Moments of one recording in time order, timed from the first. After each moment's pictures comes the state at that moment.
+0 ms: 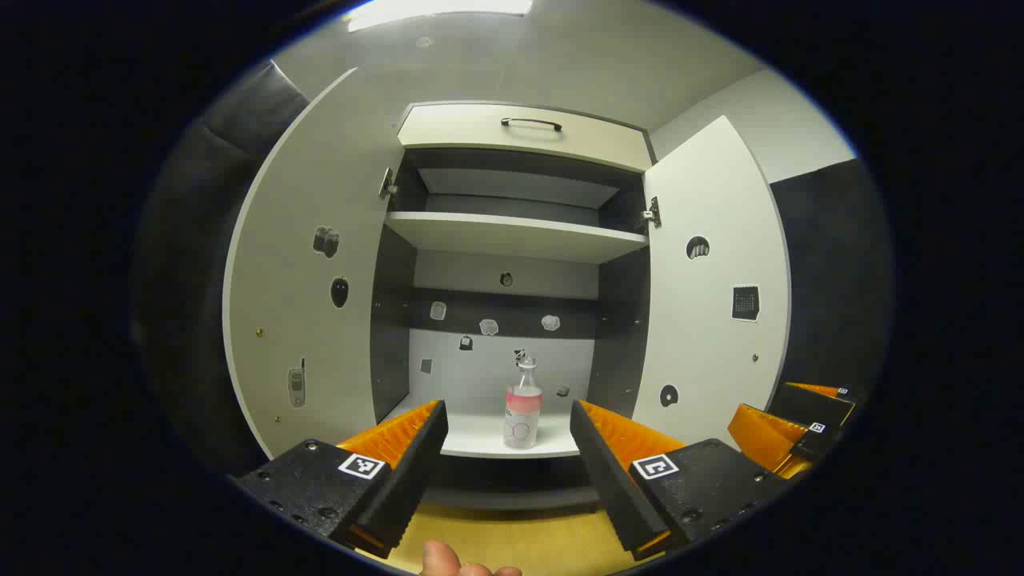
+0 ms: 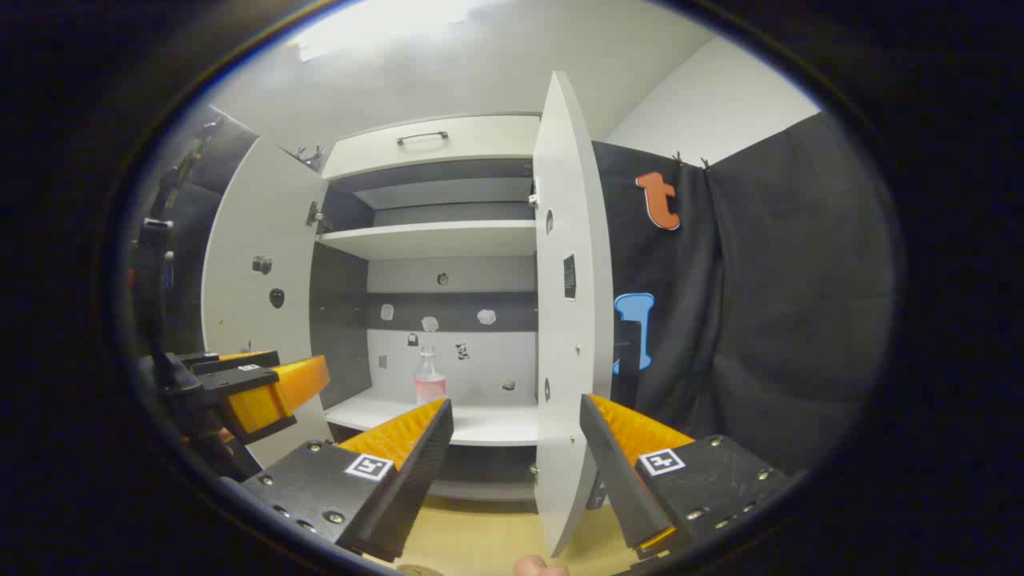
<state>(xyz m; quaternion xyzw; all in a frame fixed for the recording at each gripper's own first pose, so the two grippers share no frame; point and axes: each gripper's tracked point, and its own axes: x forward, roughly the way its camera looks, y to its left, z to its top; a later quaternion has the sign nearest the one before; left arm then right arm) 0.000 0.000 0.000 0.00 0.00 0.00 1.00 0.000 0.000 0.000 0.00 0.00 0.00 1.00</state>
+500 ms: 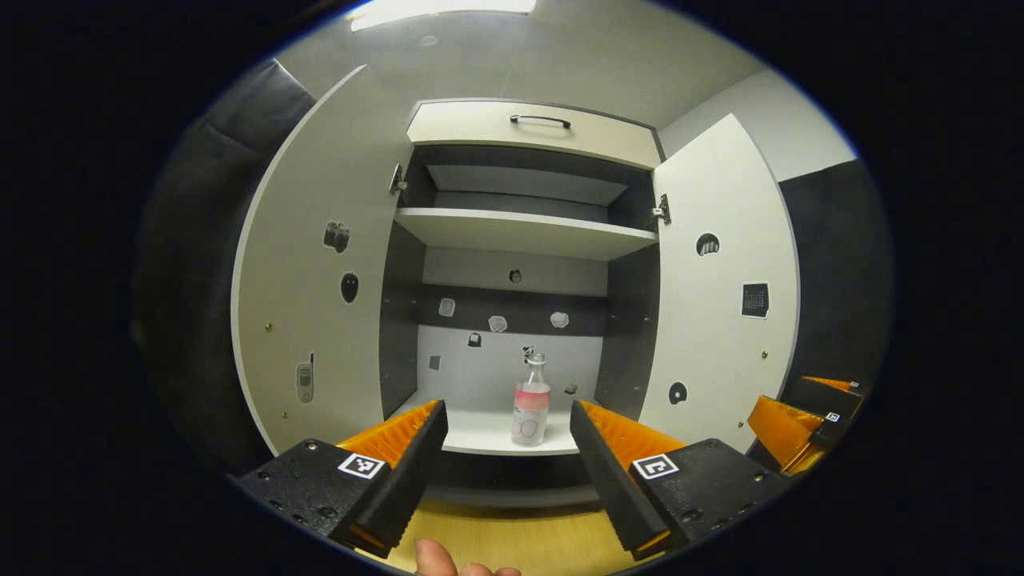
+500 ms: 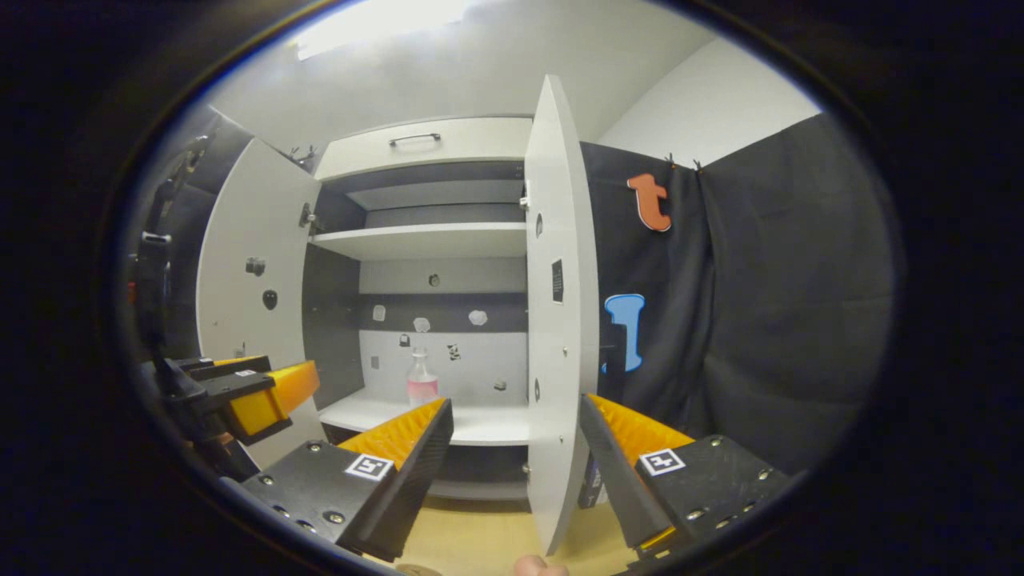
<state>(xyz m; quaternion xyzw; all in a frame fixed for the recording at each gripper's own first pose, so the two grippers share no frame) -0.003 0.008 -0.001 0.00 0.00 0.01 1.00 -0.005 -0.015 0.002 0.00 0.00 -0.02 1.00</state>
